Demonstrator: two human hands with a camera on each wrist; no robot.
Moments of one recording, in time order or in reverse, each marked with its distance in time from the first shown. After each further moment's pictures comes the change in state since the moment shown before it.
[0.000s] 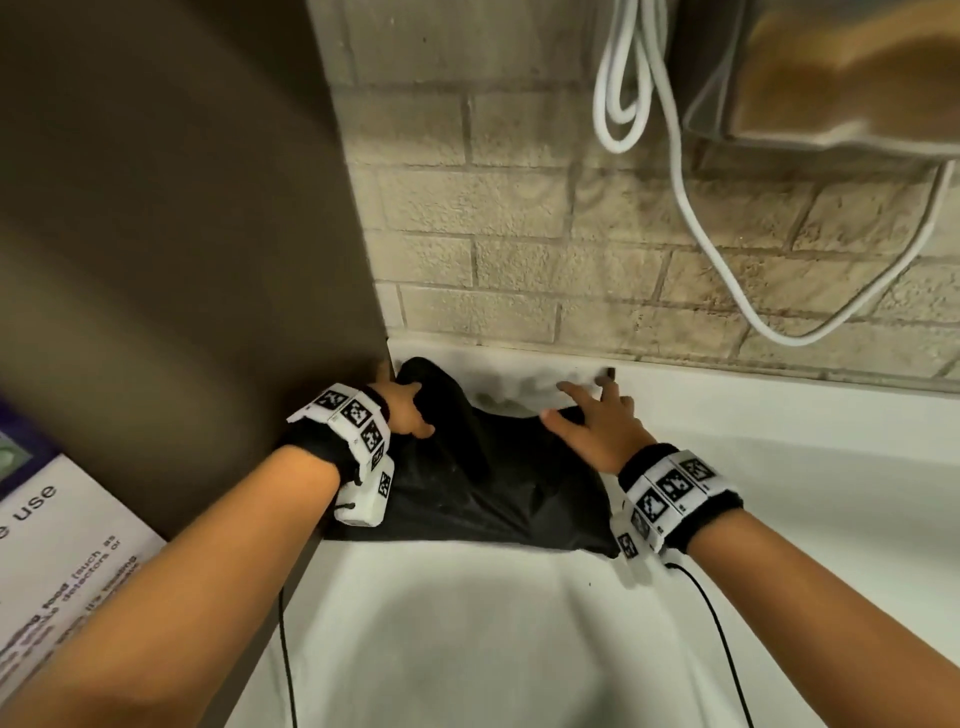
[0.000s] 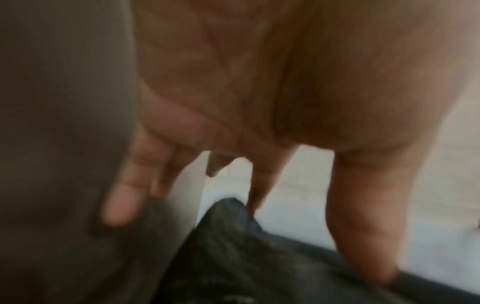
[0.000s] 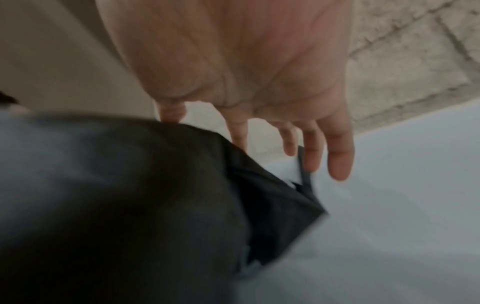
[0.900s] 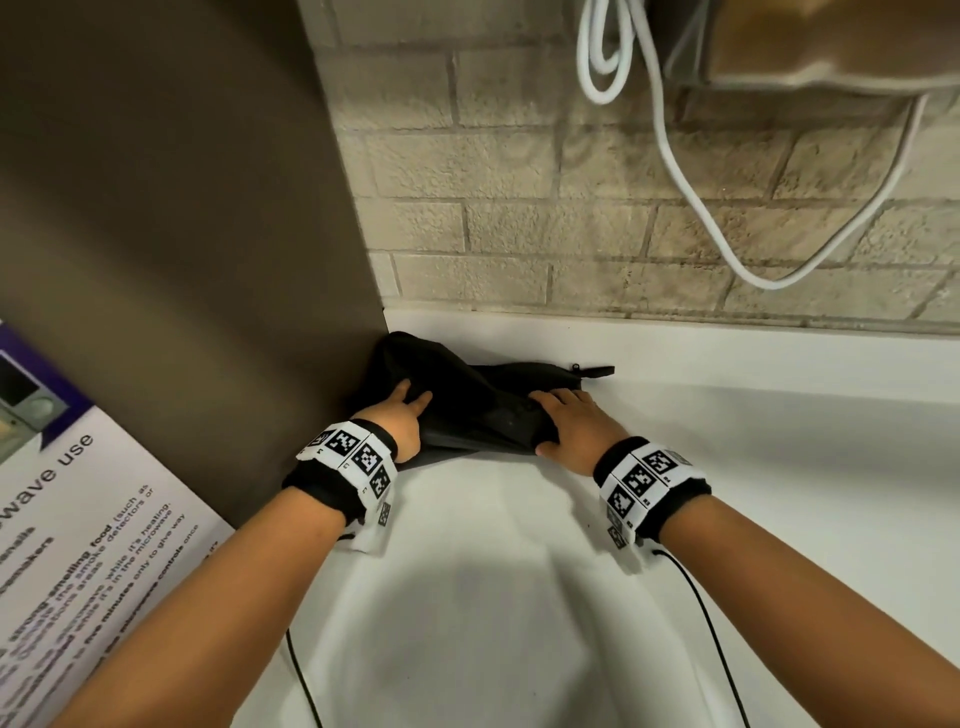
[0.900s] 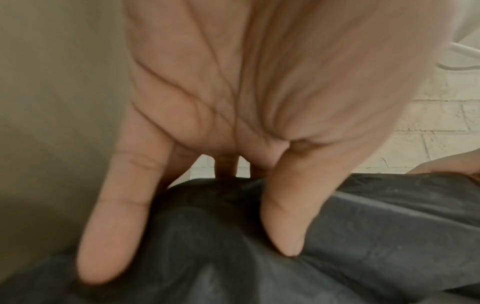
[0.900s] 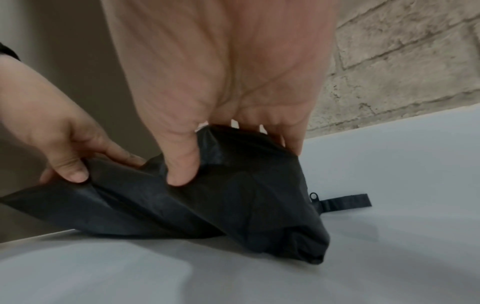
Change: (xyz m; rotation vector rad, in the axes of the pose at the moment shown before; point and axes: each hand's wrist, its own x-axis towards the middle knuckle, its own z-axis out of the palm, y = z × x) left_hand -0.006 -0.007 0.065 0.069 -0.032 0.058; right_hand -0.022 -0.001 0.044 -0.235 -0.096 -0.145
